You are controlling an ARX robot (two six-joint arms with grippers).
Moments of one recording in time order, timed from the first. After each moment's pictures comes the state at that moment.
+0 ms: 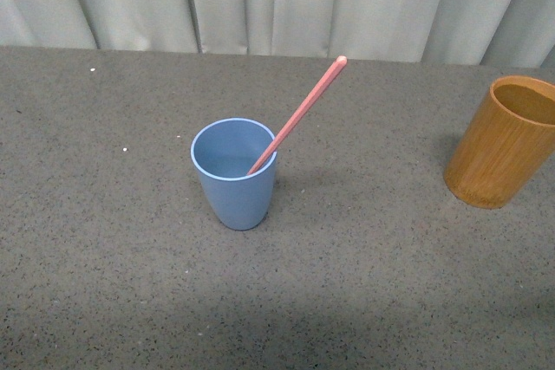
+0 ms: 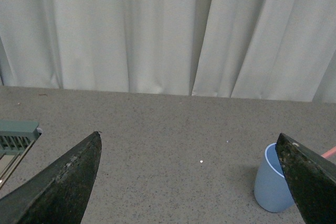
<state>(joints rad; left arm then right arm) 0.00 0.00 0.02 0.00 0.00 0.00 0.06 0.70 0.00 0.59 0.02 0.01</state>
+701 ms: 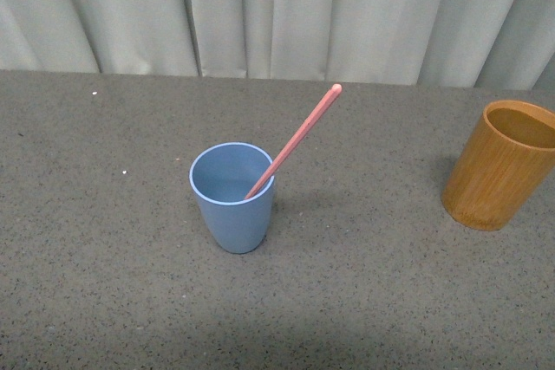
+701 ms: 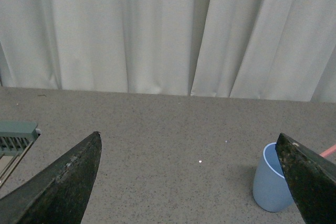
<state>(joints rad) 0.00 0.00 0.02 0.00 0.00 0.00 0.00 0.00 0.00 0.00 0.00 0.00</state>
